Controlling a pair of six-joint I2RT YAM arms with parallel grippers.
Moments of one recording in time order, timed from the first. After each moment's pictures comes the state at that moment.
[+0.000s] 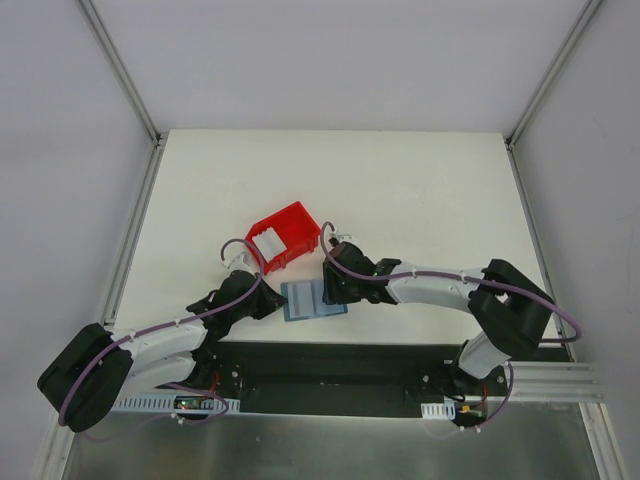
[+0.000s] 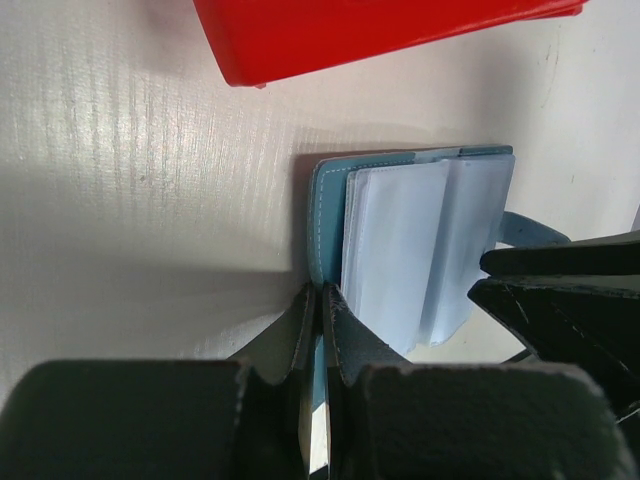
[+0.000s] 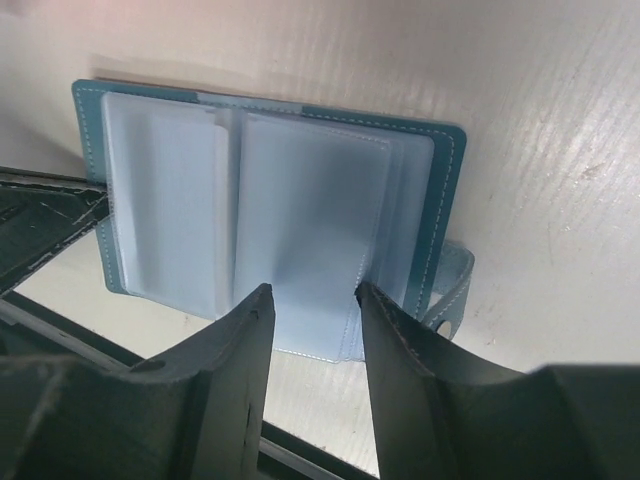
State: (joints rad) left arm -0.68 1.01 0.13 0.14 -0.03 -1.09; right arm 1.01 1.58 0.85 -0.25 0.10 0.76
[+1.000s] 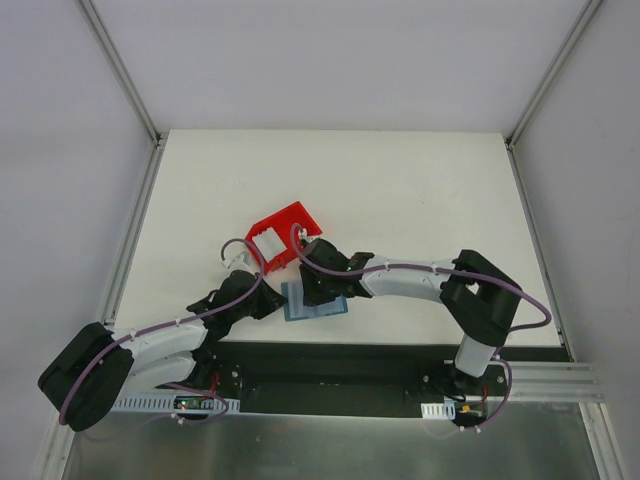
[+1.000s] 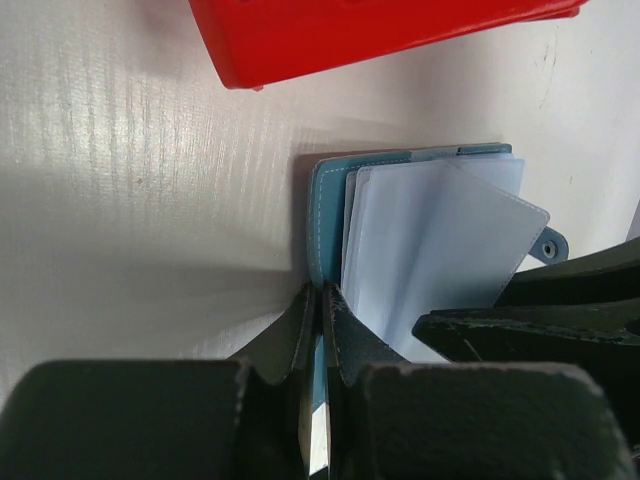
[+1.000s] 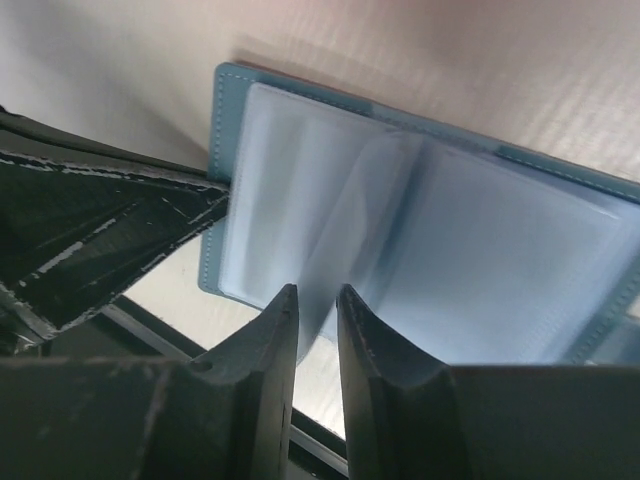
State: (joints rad) left arm -0.68 1.02 0.13 0.15 -0.03 -1.09; right arm 1.08 1.74 1.06 -0.32 0.03 0.70
